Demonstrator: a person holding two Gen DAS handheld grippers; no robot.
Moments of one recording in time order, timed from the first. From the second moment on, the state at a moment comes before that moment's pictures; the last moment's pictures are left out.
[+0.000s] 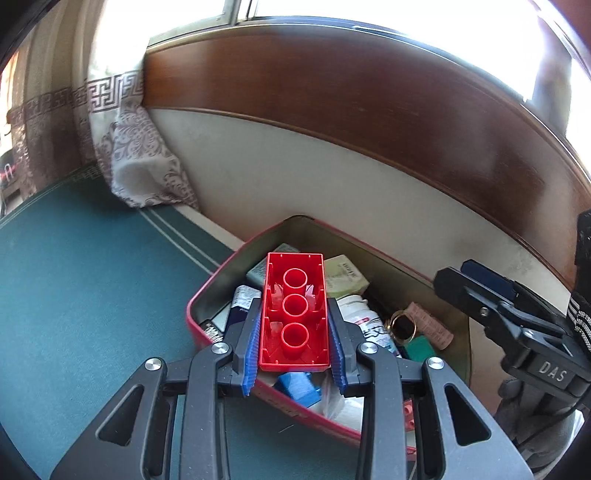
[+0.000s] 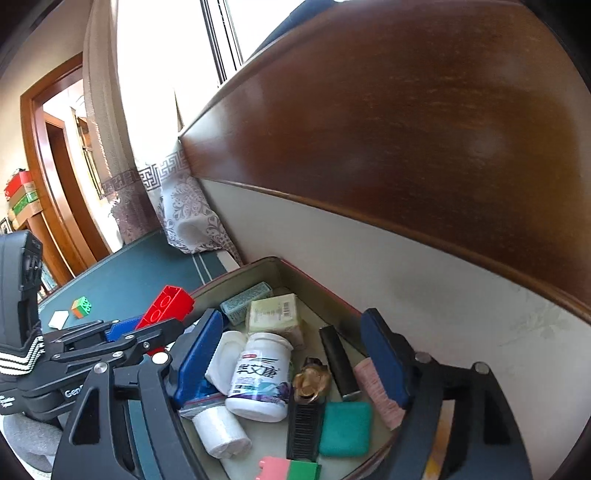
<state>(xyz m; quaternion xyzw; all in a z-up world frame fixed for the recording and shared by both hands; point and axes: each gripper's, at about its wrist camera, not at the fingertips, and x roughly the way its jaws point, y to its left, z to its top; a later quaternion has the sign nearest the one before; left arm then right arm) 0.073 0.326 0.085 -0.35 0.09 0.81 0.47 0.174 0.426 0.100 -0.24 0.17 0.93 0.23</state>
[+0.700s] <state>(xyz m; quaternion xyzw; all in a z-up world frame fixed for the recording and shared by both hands) 0.074 0.318 0.088 -0.34 0.07 0.82 0.46 0.178 0.415 0.108 -0.20 0.19 0.94 0.21</state>
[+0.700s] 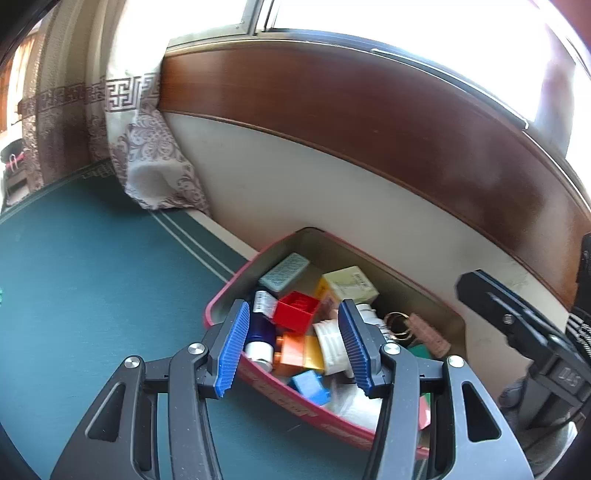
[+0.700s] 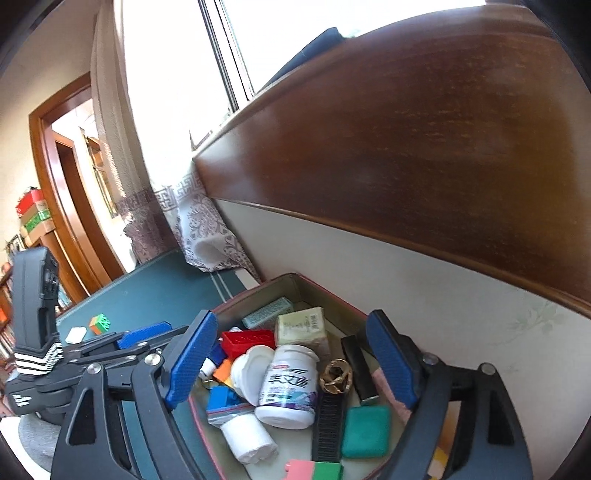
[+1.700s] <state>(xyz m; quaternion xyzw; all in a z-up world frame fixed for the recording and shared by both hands) -0.049 0.108 0.087 -0.35 0.02 0.91 0.20 0.058 0.280 0.109 -0.23 0.12 0.96 0.04</state>
